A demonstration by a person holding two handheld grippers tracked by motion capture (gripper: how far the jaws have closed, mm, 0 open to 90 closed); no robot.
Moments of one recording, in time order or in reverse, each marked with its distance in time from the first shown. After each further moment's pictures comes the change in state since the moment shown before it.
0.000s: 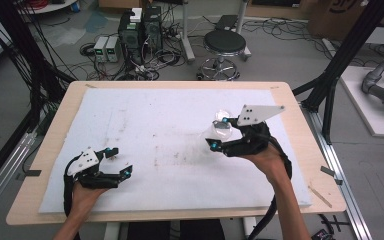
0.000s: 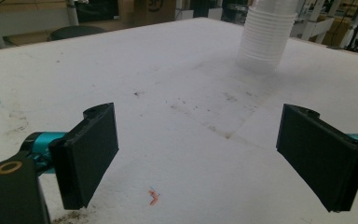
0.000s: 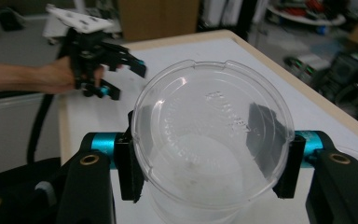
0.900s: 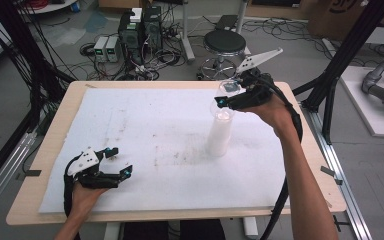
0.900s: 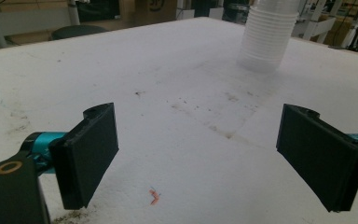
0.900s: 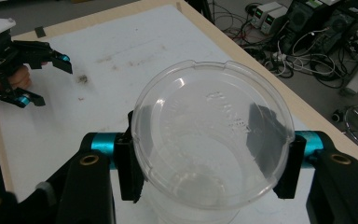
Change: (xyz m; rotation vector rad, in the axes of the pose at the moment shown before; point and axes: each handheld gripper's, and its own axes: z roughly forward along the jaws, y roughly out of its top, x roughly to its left) left arm 0.000 0.000 0.000 0.002 0.004 0.000; right arm -0.078 0.070 -0.003 0.216 -0.143 0.082
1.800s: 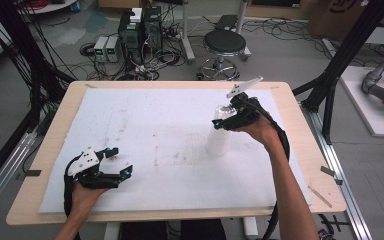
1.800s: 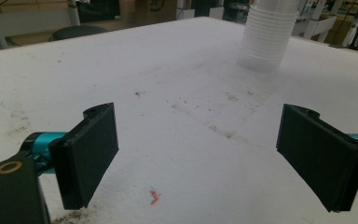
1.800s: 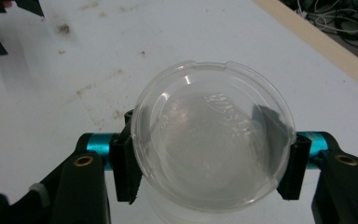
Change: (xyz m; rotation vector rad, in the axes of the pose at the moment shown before) left arm -0.001 0.000 0.000 0.001 0.004 0.005; right arm -0.007 -0.059 0.057 0.116 0.033 0.044
